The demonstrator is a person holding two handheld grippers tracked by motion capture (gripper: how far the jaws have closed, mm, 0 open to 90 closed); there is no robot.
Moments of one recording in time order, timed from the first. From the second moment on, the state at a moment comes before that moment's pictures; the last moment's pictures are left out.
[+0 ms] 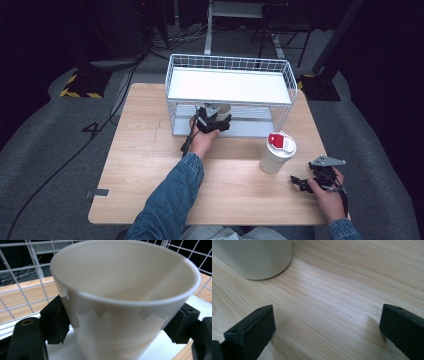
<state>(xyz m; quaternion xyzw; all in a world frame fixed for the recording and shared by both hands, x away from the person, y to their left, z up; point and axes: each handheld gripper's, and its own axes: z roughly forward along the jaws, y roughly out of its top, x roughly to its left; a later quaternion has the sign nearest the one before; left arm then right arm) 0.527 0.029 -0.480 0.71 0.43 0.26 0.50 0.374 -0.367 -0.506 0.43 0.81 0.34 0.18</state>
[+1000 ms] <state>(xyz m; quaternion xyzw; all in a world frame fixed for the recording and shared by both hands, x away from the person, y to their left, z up) 0.514 0.035 -0.464 0.70 0.42 0.25 0.53 0.373 -0.367 -0.506 0.44 0.81 0.34 0.19</state>
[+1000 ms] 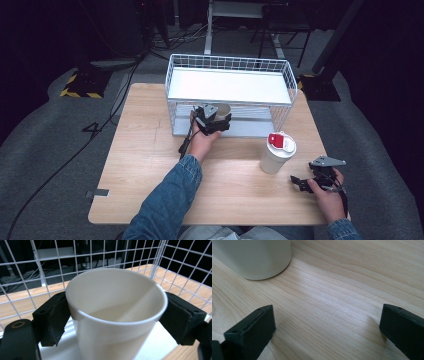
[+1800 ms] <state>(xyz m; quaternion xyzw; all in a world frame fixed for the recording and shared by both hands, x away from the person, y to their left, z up) 0.485 0.053 -0.458 0.69 0.42 0.22 0.54 0.374 -0.367 -0.506 0.44 0.81 0.34 0.18</state>
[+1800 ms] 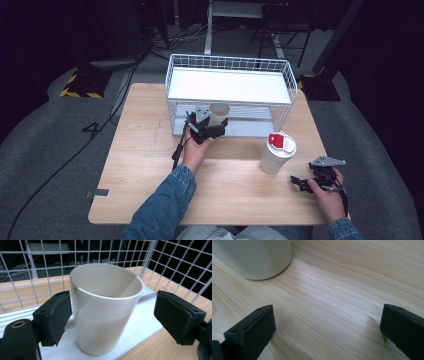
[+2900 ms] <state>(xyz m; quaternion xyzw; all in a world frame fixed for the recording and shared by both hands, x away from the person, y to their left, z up) 0.387 0.096 -0.410 0.73 0.38 0.25 0.51 0.375 -0.366 -0.506 0.43 0.81 0.34 0.18</state>
